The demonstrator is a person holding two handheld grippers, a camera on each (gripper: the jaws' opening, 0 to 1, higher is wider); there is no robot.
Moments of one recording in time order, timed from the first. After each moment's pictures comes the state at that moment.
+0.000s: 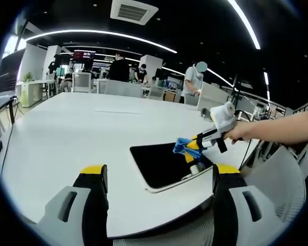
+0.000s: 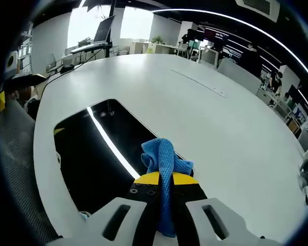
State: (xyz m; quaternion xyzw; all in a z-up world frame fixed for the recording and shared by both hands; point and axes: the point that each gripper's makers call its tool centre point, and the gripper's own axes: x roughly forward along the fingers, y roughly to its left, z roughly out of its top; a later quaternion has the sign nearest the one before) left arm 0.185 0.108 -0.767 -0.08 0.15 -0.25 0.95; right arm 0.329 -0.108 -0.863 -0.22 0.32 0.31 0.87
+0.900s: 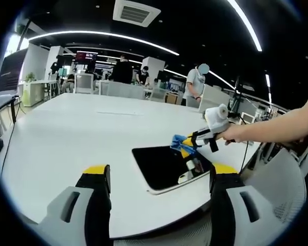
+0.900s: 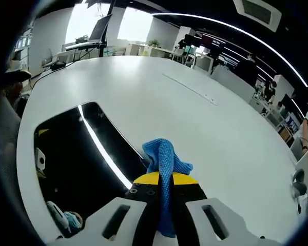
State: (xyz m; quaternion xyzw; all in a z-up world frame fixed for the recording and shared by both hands) left arm 0.185 0.110 -0.765 -0.08 0.14 -0.24 0.96; right arm 0.366 -0.112 -0.860 -0.25 0.28 0.29 0.88
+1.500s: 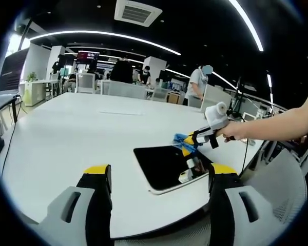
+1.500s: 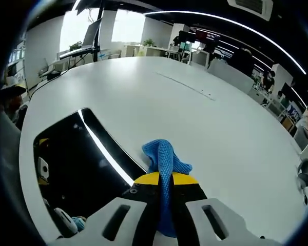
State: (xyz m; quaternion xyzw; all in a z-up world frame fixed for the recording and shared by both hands) left arm 0.188 0.113 -0.766 -0.08 0.15 -0.23 0.96; right arm 0.377 -0.118 -0.861 -0.21 0.31 0.28 0.88
